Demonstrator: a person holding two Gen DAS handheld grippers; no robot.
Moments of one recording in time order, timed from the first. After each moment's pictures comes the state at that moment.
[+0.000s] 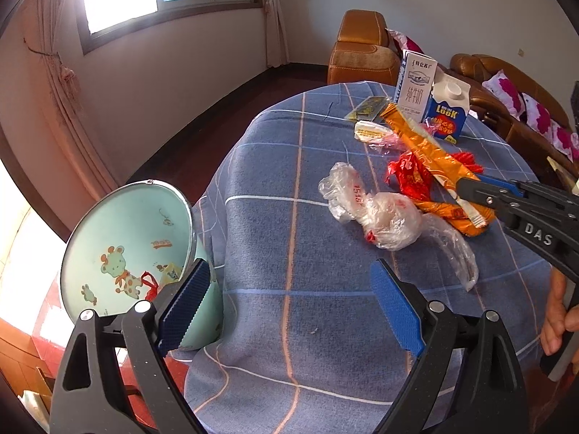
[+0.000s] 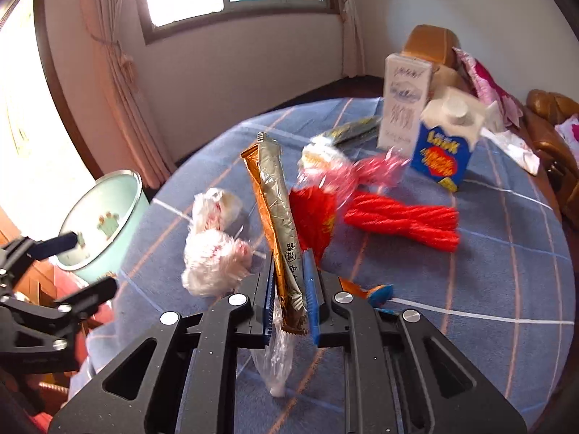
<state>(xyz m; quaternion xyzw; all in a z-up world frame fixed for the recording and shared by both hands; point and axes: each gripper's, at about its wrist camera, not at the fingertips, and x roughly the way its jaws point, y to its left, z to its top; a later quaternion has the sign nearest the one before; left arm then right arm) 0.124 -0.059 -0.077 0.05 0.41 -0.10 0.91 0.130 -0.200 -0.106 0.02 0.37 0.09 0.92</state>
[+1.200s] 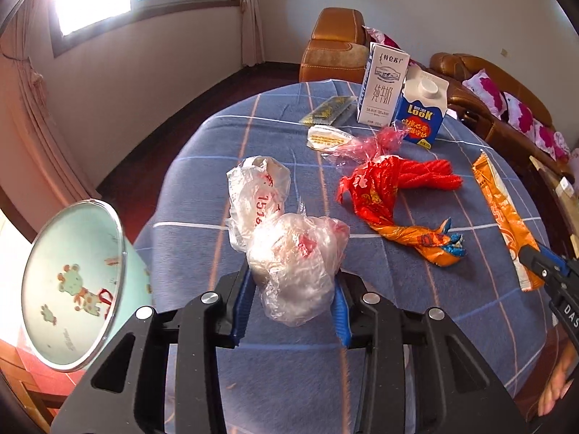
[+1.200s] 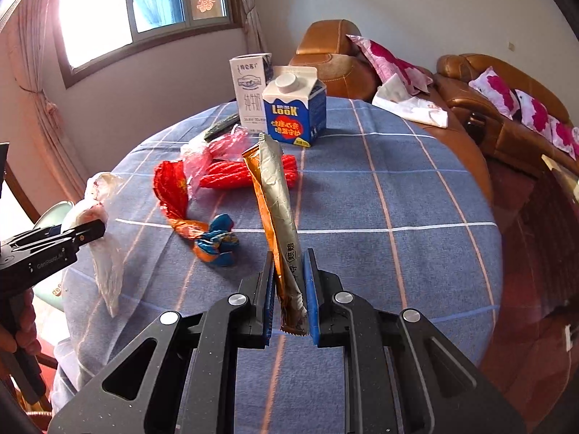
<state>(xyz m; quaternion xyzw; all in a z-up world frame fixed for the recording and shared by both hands) 0.149 -0.104 -0.087 0.05 0.41 -0.14 0.90 0.057 -0.269 -0.119 0.06 0.37 -0.07 0.93</state>
